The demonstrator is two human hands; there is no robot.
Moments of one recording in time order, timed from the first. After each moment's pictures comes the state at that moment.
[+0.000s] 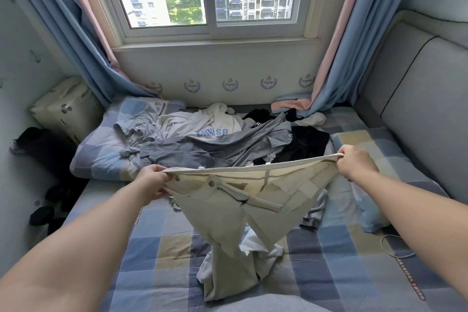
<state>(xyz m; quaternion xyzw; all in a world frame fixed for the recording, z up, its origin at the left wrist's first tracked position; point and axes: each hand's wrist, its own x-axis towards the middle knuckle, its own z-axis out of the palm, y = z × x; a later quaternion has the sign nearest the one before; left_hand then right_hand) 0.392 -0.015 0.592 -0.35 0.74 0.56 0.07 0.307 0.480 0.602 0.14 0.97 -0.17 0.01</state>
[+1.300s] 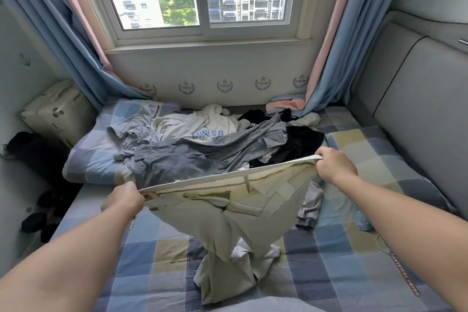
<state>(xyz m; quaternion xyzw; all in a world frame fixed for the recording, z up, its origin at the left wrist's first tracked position) 0.419 -0.047 0.574 -0.38 0.91 0.13 0.08 0.323 0.445 0.608 0.10 0.98 -0.19 0.04</state>
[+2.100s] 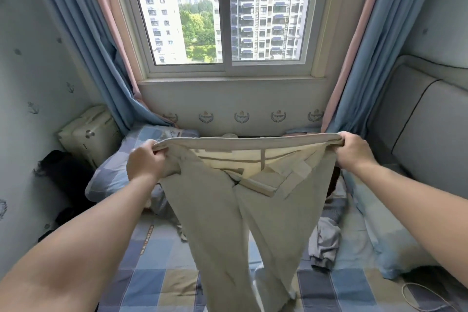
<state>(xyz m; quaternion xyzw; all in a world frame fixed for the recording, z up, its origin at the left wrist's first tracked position) 0.375 -0.041 0.693 -0.25 0.90 0.26 -0.26 0.292 0.424 0.711 0.05 0.93 -0.34 -0.10</state>
